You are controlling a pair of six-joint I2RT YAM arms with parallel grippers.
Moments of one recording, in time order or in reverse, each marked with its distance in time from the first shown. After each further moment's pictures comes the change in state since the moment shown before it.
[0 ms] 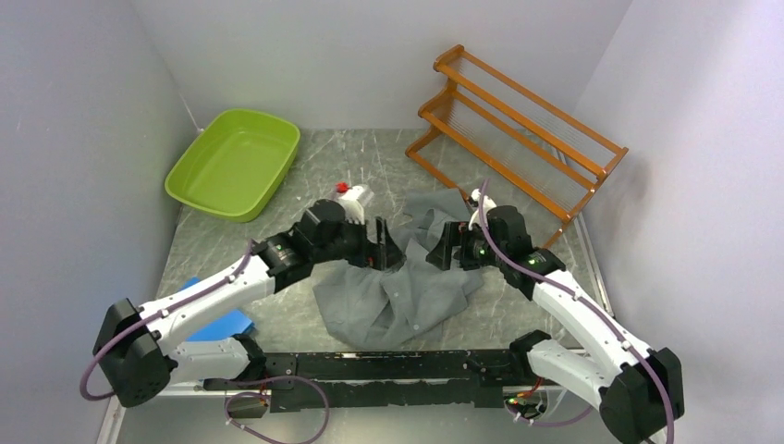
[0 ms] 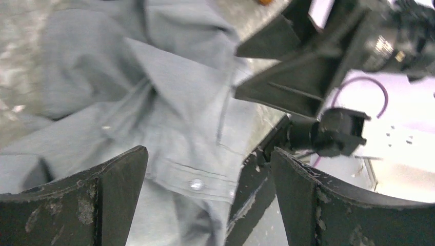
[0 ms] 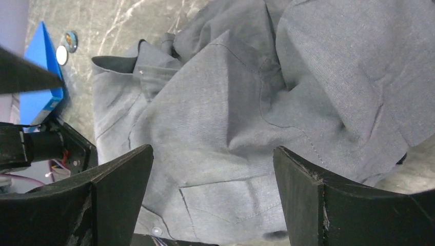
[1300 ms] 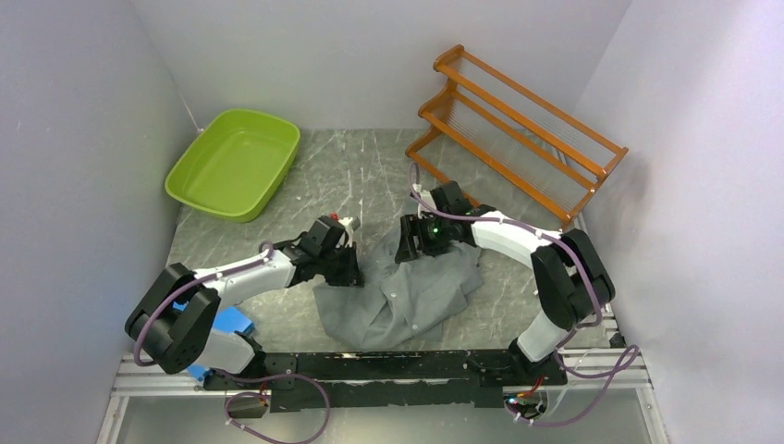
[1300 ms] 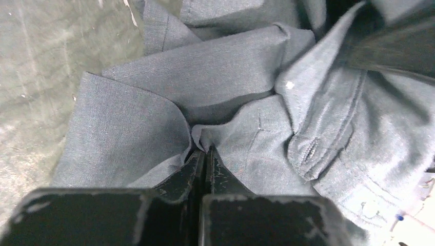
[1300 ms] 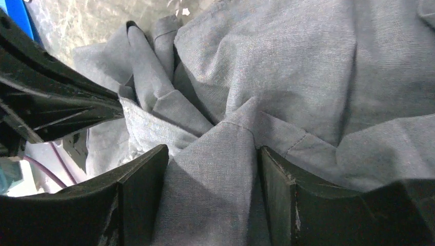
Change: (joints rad) left arm 0.227 0.225 -0.222 -0.002 0.079 0.029; right arm 0.089 0.674 0.306 0.056 -0.180 -0.132
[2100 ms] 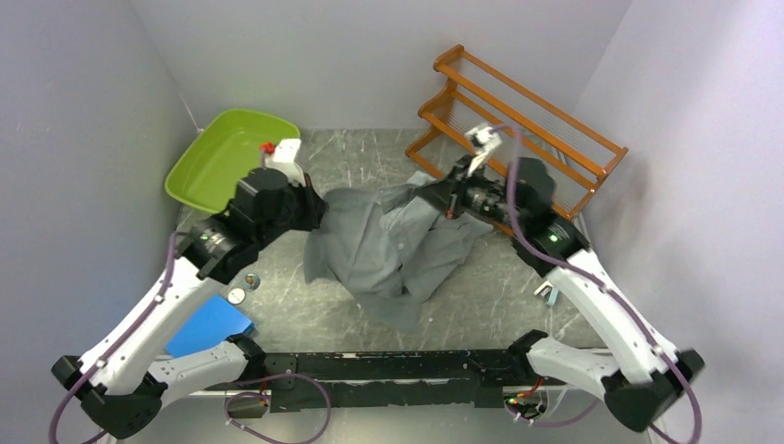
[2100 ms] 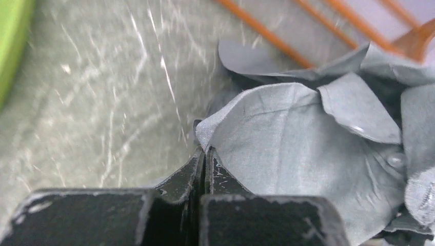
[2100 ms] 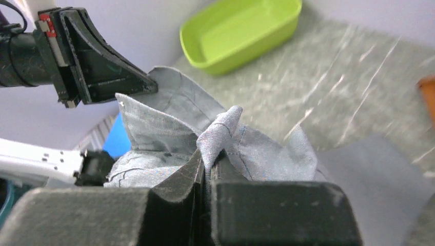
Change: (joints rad) left arm -0.002 -0.397 0.497 -0.461 -0.416 0.114; right arm 0.040 -0.536 0.172 0.048 0.086 0.029
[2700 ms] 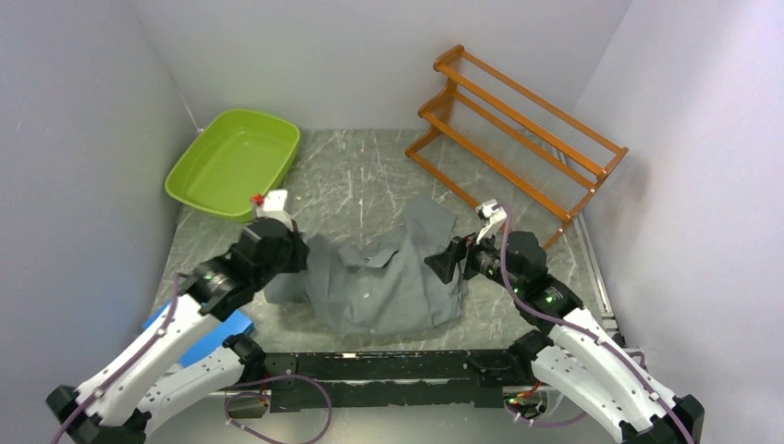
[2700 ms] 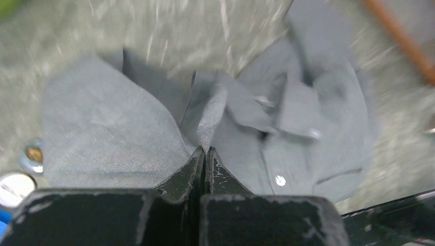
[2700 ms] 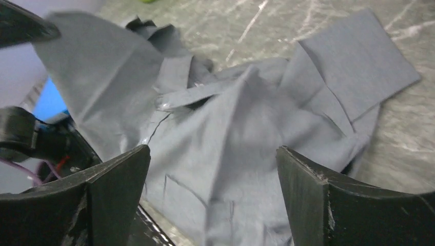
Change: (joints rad) left arm -0.001 -0.247 -0.252 -0.037 -0.138 -0.058; right arm -0.001 -0.419 -0.591 0.098 0.170 0.021
